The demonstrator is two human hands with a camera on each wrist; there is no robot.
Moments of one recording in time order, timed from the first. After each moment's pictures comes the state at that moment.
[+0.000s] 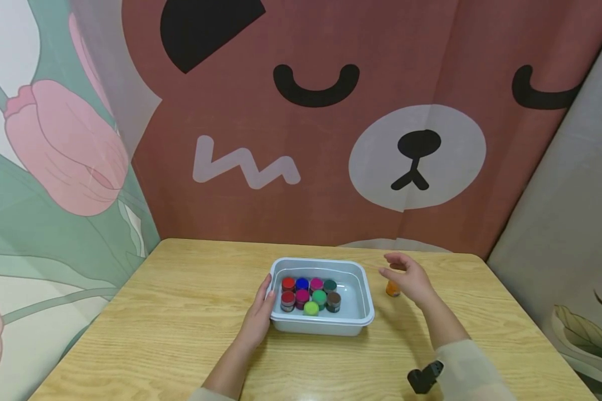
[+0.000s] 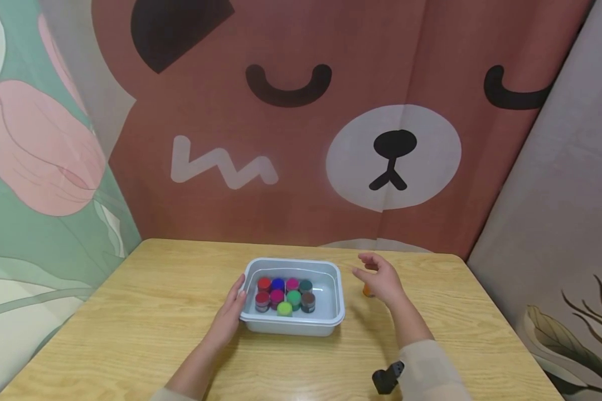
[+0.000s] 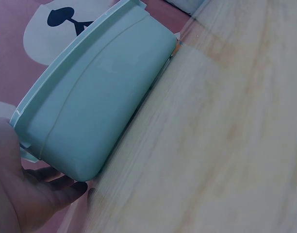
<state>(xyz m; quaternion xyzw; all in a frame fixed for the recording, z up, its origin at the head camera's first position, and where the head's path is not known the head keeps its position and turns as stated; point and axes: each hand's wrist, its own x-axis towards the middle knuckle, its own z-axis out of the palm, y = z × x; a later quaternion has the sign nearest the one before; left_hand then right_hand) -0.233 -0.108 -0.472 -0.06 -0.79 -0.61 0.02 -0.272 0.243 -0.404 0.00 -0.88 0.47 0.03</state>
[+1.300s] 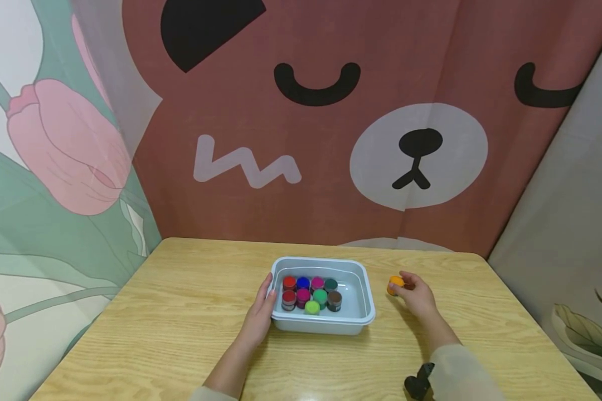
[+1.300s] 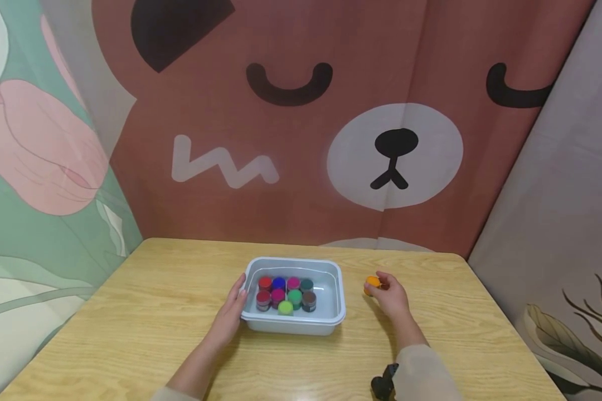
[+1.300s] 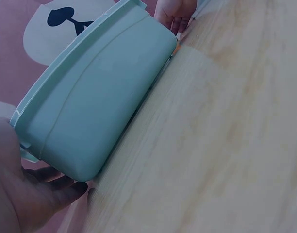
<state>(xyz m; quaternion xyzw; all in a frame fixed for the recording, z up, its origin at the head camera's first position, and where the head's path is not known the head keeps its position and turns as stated) -0.232 -0.108 -0.471 -0.06 -0.78 -0.62 0.01 -0.282 0.271 -0.477 -0.09 -0.86 0.50 0.02</state>
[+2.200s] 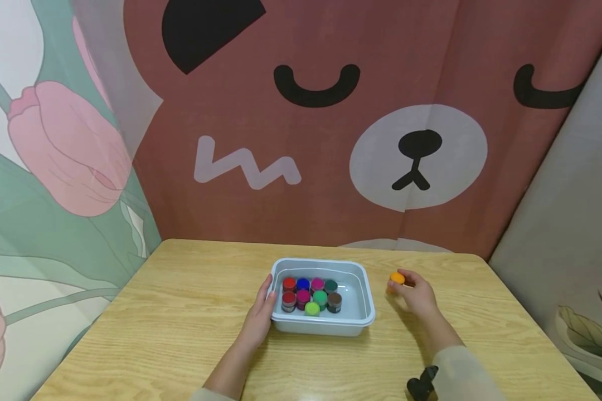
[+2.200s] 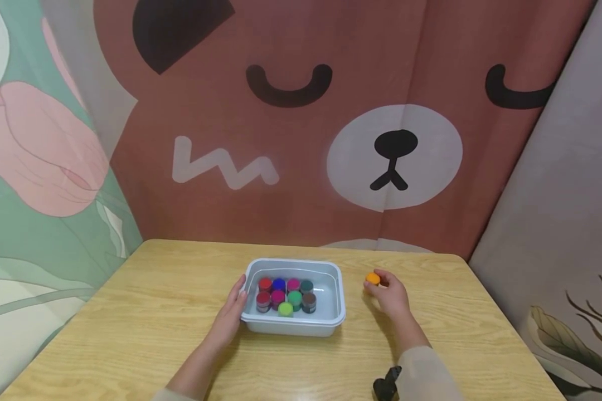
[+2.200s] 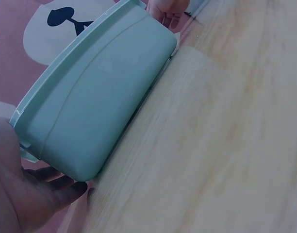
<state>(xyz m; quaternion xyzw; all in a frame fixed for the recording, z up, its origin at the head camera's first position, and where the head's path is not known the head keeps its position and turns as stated) -0.230 -0.108 -0.470 -0.07 -0.78 -0.62 0.02 -0.280 0.268 -0.467 -0.08 -0.85 0.51 0.04</state>
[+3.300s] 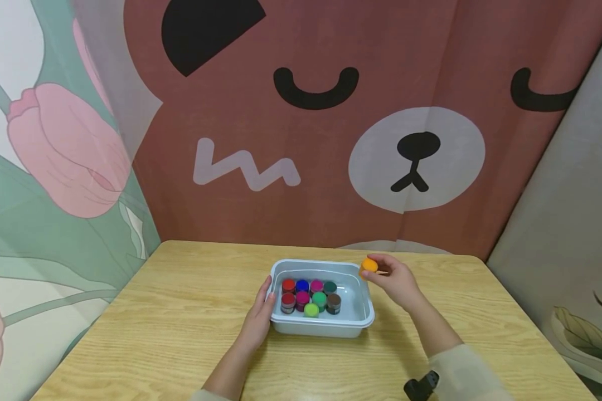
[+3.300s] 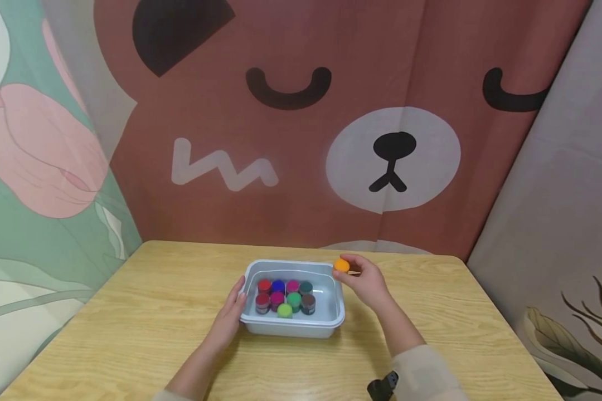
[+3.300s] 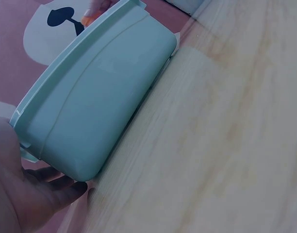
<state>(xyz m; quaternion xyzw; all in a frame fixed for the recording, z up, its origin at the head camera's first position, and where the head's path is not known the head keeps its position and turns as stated) -0.230 -0.108 -0.469 -0.07 -0.78 -0.62 0.02 -0.264 0.211 -0.395 0.04 -0.86 0.51 0.04</state>
